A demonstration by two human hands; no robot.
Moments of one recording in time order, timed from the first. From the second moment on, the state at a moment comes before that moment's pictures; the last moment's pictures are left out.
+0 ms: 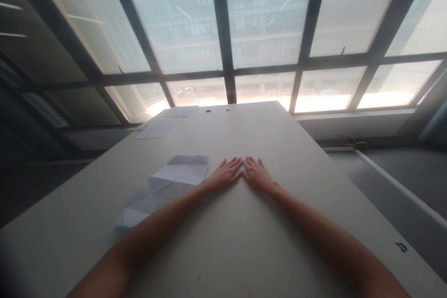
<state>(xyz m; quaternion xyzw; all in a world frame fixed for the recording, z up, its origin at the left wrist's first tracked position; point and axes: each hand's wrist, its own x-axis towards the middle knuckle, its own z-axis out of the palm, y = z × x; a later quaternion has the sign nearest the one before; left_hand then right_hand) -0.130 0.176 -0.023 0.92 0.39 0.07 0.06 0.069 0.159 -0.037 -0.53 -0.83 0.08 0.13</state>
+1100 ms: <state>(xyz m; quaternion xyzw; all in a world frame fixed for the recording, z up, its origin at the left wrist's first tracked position) -0.135 0.180 -0.016 0.92 0.35 0.13 0.13 0.083 0.168 -0.030 -0.58 -0.80 0.02 0.17</state>
